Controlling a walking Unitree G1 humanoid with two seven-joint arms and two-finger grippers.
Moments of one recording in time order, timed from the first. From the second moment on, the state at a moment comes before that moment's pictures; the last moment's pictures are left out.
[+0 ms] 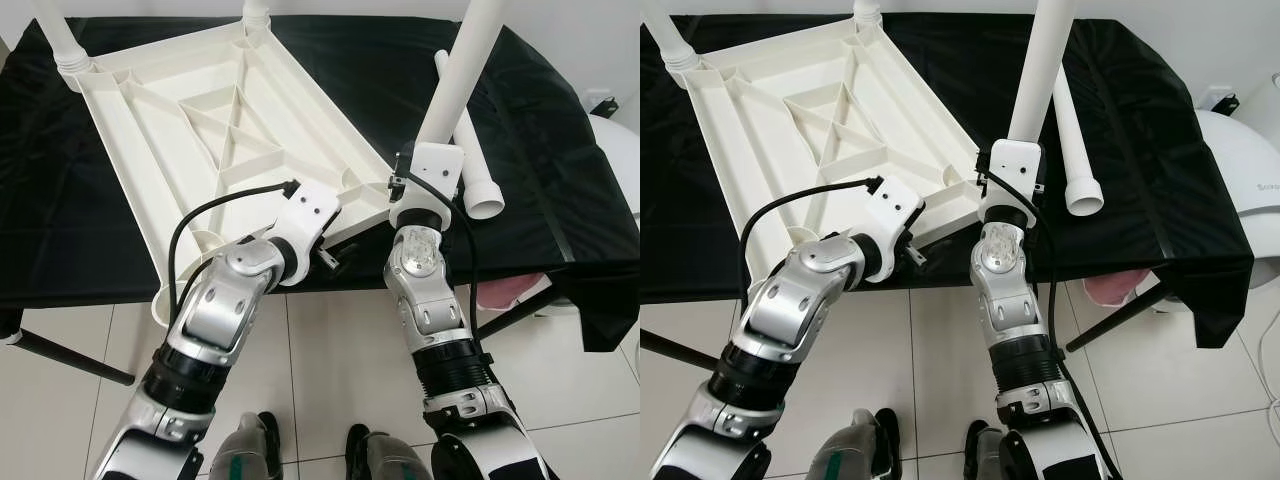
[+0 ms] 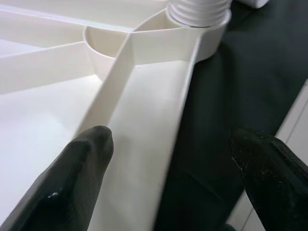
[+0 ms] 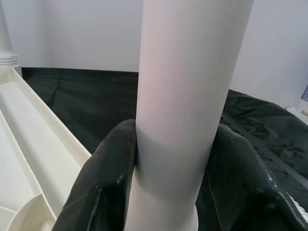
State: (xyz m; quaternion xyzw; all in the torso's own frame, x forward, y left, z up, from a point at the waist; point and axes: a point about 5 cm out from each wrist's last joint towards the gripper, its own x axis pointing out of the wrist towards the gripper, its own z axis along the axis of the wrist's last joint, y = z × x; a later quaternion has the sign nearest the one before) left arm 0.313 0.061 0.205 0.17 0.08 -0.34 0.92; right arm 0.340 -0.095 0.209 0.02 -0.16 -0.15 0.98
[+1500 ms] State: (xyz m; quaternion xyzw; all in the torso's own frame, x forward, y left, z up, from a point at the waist) left arm 0.322 0.044 0.218 0.17 0.06 -0.36 0.92; right arm 0.339 -0.106 0.237 0.06 -0.19 -0.15 0.97
